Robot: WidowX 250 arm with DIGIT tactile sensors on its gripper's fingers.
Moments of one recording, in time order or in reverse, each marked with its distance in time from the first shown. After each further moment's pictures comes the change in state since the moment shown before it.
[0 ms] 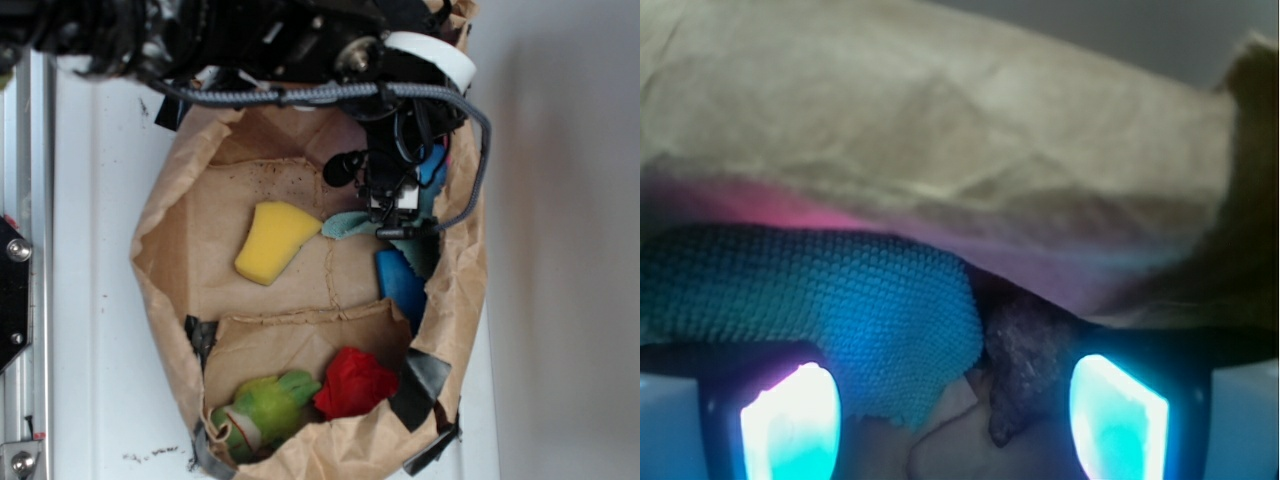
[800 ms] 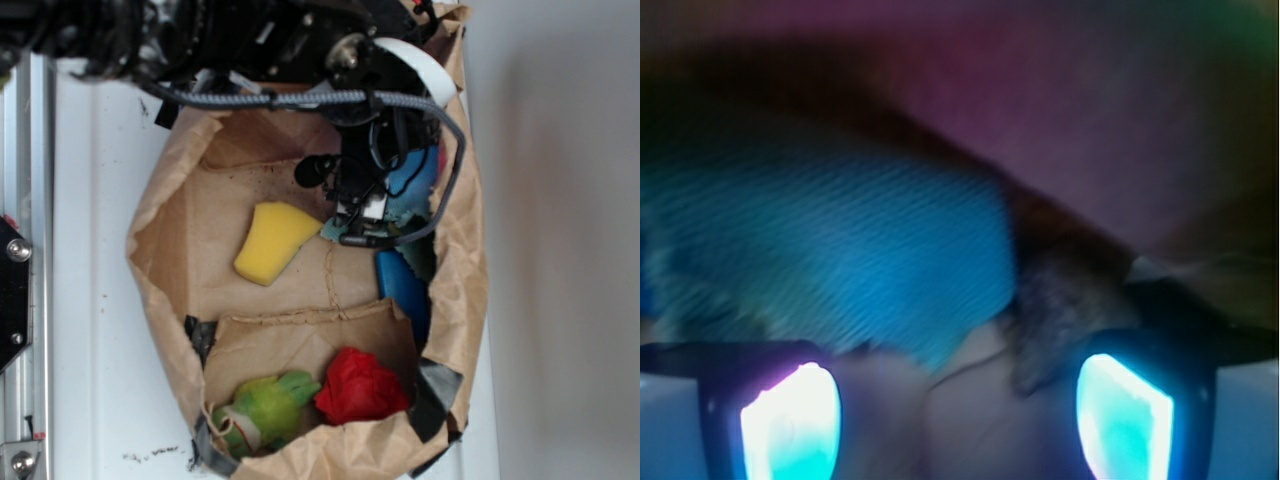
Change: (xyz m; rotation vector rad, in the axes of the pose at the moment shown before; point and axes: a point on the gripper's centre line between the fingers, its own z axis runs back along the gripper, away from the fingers) arm -0.016 -0.015 0.001 -0.095 0.064 -0.112
